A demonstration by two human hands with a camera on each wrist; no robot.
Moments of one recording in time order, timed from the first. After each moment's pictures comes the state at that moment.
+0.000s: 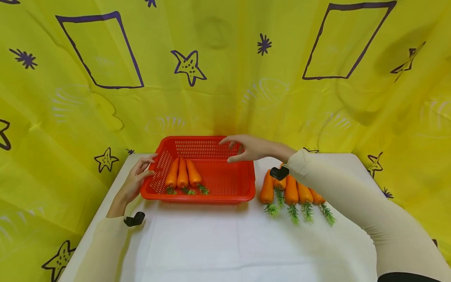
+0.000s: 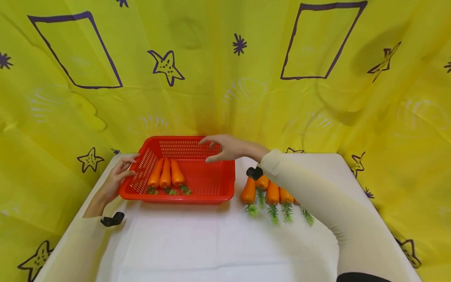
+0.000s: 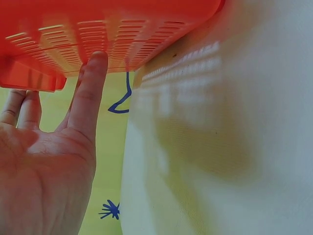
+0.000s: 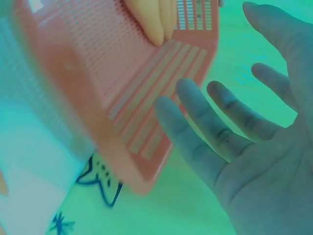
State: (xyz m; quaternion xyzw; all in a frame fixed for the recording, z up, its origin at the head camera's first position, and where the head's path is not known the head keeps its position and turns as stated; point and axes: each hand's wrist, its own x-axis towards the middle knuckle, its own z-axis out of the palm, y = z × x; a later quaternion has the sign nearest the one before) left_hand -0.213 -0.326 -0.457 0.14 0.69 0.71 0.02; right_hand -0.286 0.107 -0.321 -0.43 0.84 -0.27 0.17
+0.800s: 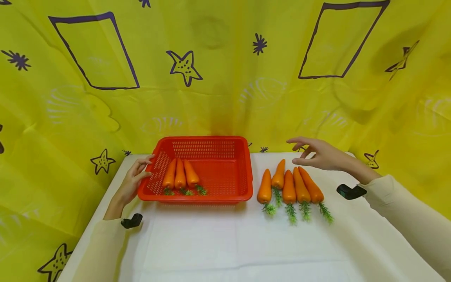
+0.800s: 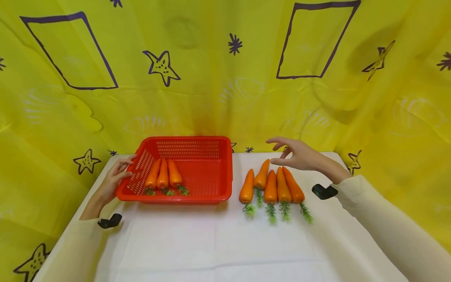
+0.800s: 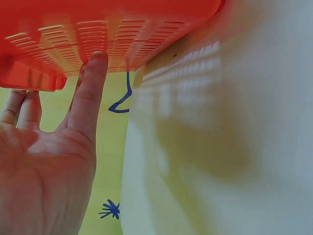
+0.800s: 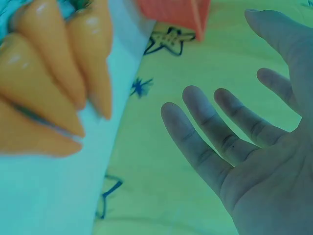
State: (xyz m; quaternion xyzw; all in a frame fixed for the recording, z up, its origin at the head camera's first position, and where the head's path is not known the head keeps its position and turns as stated) left_hand -0.214 -0.327 -0.459 0.14 0.69 0.71 0.02; right_hand -0.240 0.291 -0.331 -0.30 0.90 -0.31 0.07
